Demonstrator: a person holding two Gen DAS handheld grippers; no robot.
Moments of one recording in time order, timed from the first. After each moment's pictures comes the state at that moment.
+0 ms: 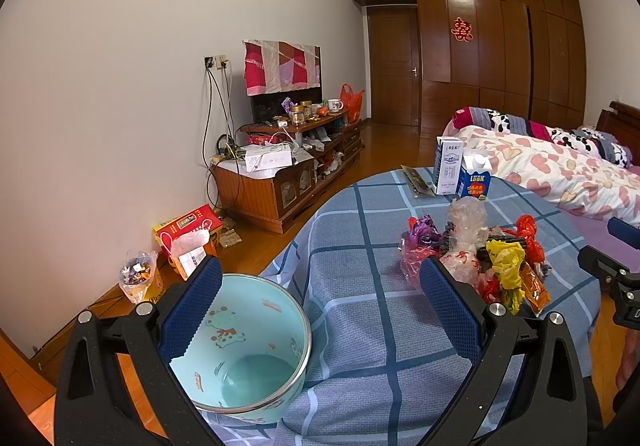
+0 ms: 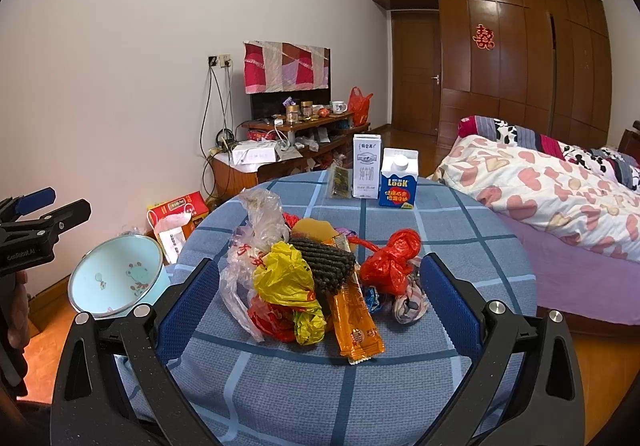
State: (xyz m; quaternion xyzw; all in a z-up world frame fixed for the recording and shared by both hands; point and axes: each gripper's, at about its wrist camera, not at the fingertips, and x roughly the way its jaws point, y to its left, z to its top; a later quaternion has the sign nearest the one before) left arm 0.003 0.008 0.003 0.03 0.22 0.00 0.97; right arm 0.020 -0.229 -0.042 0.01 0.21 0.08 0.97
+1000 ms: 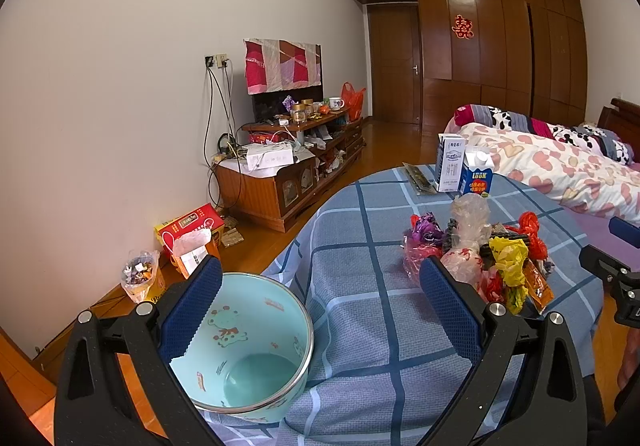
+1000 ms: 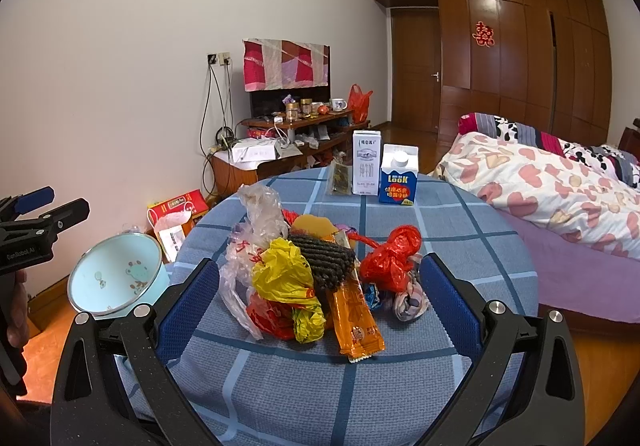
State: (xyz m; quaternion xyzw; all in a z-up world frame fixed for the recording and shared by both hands) left arm 0.004 0.011 0.001 0.04 0.22 0.00 0.97; right arm 0.020 -0.229 -0.047 0.01 0.22 0.08 0.97
